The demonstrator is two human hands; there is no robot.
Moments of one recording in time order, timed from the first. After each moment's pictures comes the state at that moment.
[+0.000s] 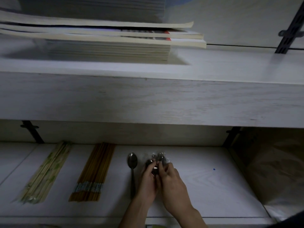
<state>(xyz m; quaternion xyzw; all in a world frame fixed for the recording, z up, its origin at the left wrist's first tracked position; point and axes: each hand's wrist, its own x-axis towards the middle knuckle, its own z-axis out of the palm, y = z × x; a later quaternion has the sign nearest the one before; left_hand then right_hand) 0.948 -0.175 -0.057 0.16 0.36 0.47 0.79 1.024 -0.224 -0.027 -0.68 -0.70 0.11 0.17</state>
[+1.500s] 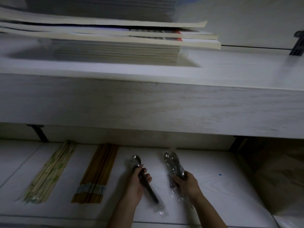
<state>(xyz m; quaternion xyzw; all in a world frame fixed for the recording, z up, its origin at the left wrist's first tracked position) 0.910 -0.149 -0.070 0.08 0.42 0.51 0.74 1.083 -0.176 -0.083 -0.75 -0.41 0.41 0.32</state>
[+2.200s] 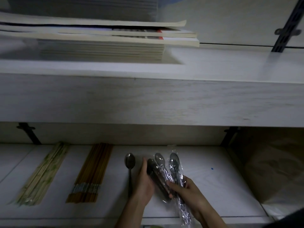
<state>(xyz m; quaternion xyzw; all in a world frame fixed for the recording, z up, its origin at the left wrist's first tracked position) 0.950 -0.175 -0.051 0.19 0.40 0.48 0.76 1.073 -0.240 -0.026 -0.55 -0.36 0.60 0.46</state>
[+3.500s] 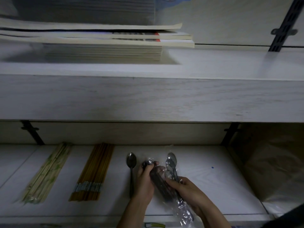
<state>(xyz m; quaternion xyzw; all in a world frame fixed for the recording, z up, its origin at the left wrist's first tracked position) 0.947 -0.180 -0.058 0.21 0.39 0.54 0.72 1.068 -0.241 -0.012 -0.60 -0.37 0.61 0.35</state>
